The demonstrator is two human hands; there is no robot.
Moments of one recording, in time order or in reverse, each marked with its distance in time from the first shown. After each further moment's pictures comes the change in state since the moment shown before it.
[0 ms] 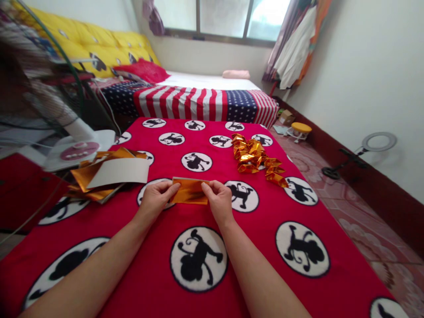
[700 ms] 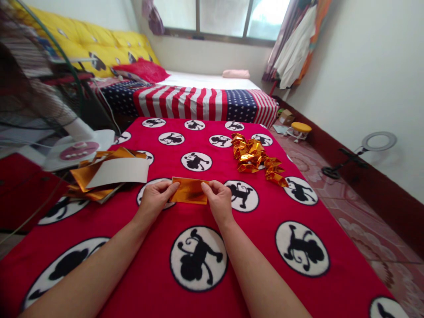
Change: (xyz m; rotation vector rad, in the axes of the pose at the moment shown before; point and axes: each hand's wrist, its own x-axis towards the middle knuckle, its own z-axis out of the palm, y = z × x) left_hand -0.002 0.004 0.000 0.006 0.030 0.001; right_hand -0.001 -0.001 -0.001 -0.064 0.017 -0.001
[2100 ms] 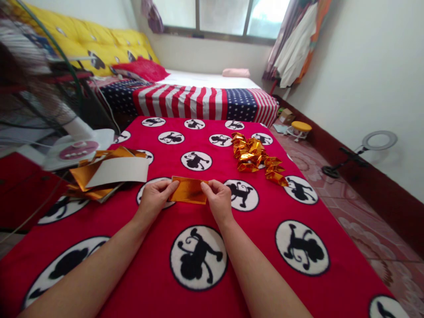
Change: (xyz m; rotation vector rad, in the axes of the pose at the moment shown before) left_hand 0.001 -0.001 0.000 -0.012 0.002 -0.027; right_hand 0.000 0.000 -0.001 -0.007 -0.020 -0.010
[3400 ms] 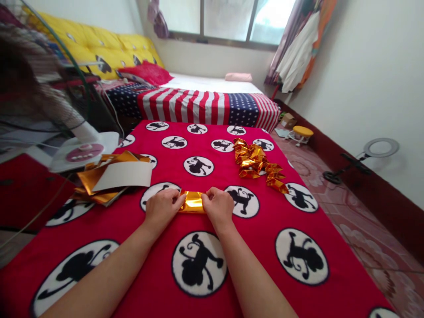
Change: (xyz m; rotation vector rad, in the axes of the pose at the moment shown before) left_hand -0.012 0.012 0.007 0.994 -0.026 0.169; right_hand 0.006 -0.005 0.002 -1.021 0.092 0.001
